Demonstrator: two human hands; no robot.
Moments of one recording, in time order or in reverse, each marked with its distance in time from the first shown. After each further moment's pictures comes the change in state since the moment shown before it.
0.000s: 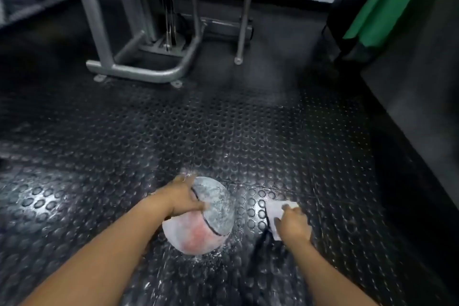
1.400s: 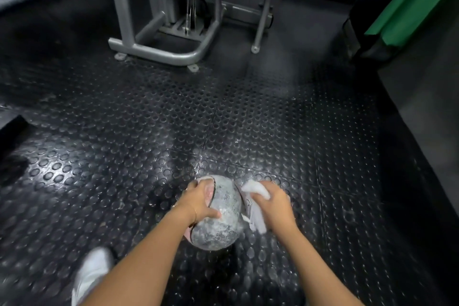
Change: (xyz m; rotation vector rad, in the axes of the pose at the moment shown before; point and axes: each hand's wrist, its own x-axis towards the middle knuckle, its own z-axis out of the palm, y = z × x) left_hand -0.042 0.005 0.061 -0.443 0.045 -0.120; right_hand -0.089 -0.055 -0.044 0.699 -0.017 -0.359
